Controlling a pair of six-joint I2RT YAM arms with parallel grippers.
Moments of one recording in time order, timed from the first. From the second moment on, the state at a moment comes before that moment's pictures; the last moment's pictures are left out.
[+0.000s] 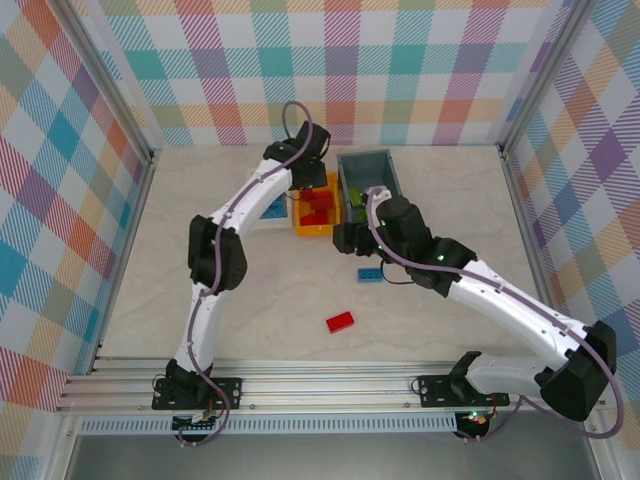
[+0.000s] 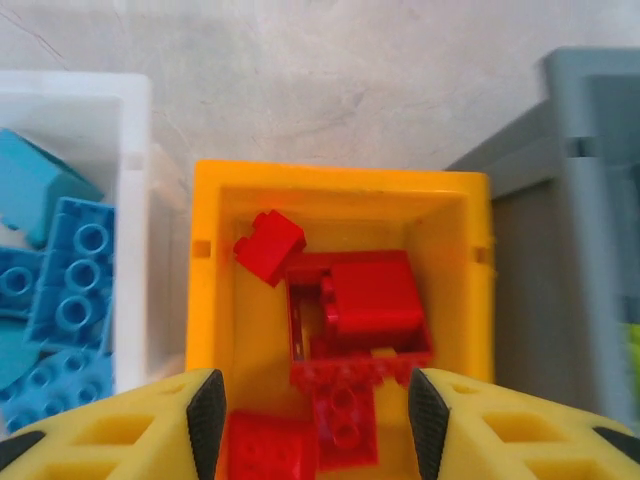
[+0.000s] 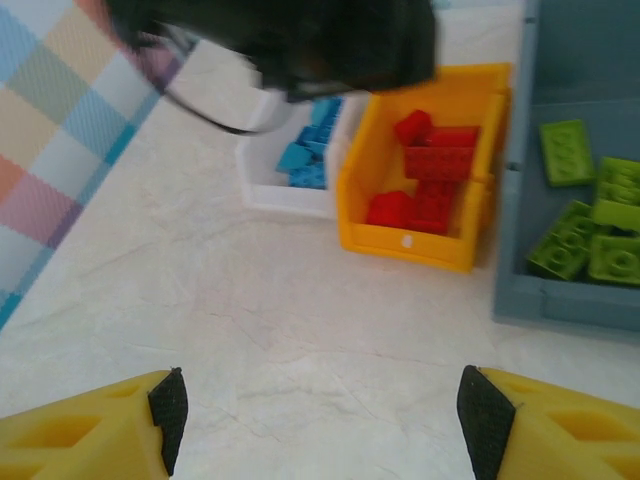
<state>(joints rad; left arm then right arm) -0.52 2.26 2.25 -0.96 -0.21 -0.56 0.78 1.18 1.07 -0.44 0.10 0.49</state>
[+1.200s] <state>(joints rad) -1.02 1.69 1.20 -0.50 -0.29 -1.35 0.75 0.75 0.89 -0.81 -0.06 0.36</state>
